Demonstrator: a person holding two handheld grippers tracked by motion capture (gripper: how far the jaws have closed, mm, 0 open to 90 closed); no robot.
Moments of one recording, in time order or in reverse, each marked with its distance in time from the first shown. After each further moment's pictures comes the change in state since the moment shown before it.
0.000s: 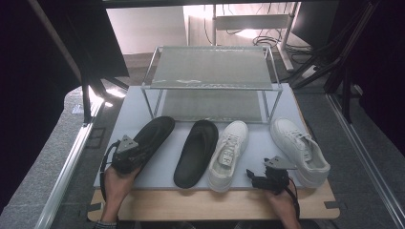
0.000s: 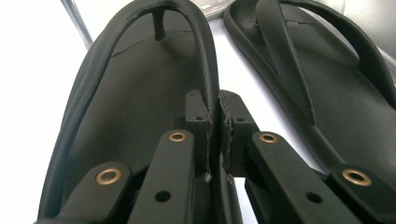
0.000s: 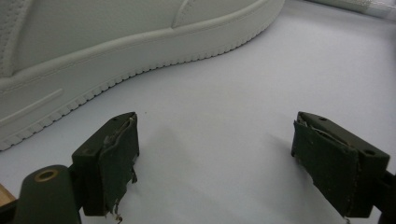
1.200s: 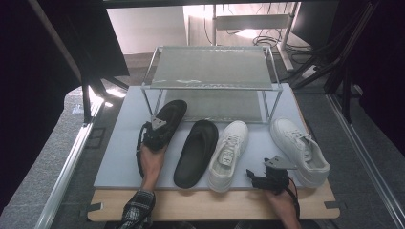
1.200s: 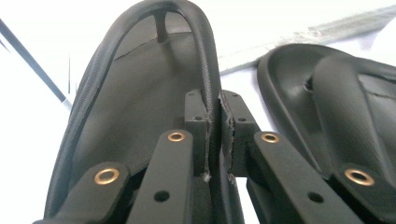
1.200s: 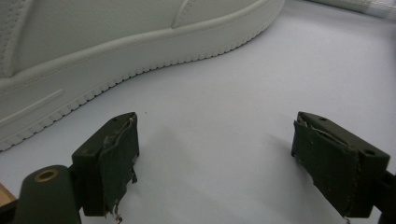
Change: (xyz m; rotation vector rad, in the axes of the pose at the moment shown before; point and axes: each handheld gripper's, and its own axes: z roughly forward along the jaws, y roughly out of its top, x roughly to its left) left arm -0.010 0.048 0.104 -0.042 0.144 -0.082; right arm 0.000 0.000 0.000 -0.001 0.001 0.002
